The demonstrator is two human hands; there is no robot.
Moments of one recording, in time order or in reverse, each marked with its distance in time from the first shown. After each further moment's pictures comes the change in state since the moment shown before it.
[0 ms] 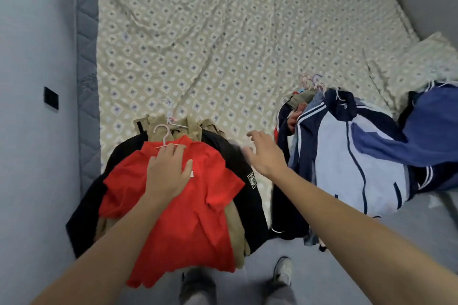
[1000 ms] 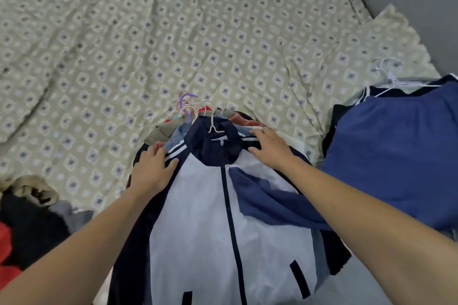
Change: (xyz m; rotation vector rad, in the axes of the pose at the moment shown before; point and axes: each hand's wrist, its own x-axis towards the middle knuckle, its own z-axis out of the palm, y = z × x) left_hand 0.291 0.477 0.264 -0.002 -0.296 -0.203; right_hand 0.200 0.616 -0.175 -0.007 -0.149 0.017
